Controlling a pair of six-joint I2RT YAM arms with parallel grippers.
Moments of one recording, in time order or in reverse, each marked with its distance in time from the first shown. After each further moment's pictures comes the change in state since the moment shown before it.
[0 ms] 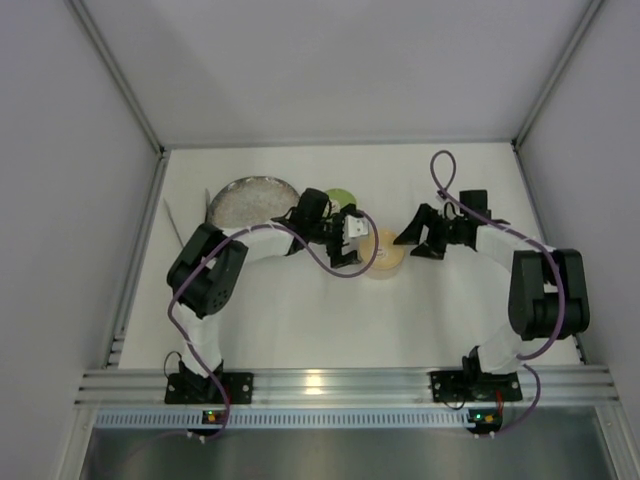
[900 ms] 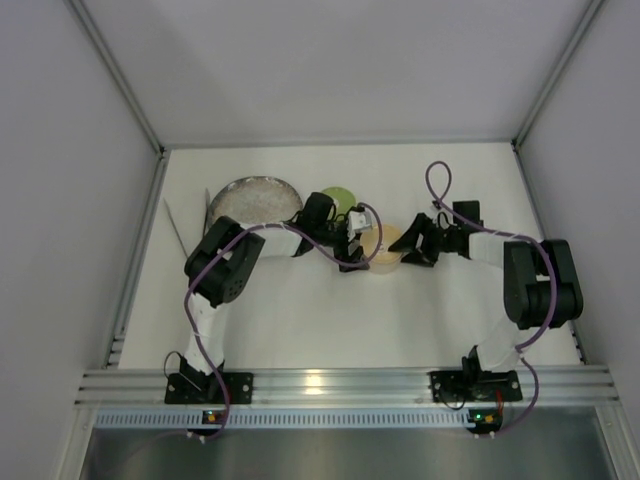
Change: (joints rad) left arm -0.005 0.146 0.037 0.144 0.117 -0.267; right arm 0.029 0.084 -0.101 0.203 -0.067 0.121
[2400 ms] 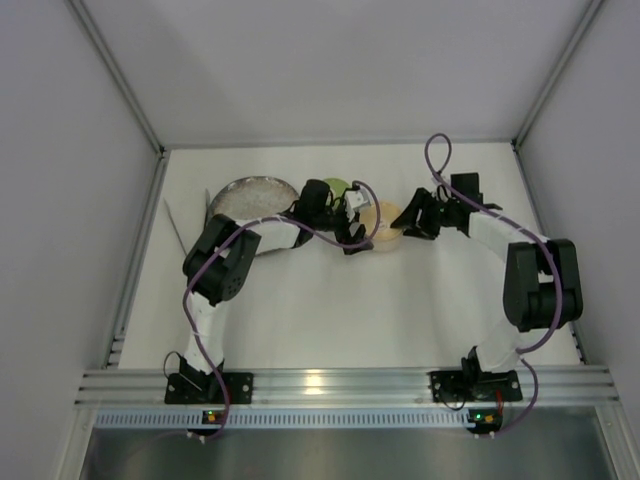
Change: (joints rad) left arm 0.029 0.004 0.072 0.078 -0.069 -0.182; right arm 0.039 -0.012 0.241 -0.172 0.150 -0.045
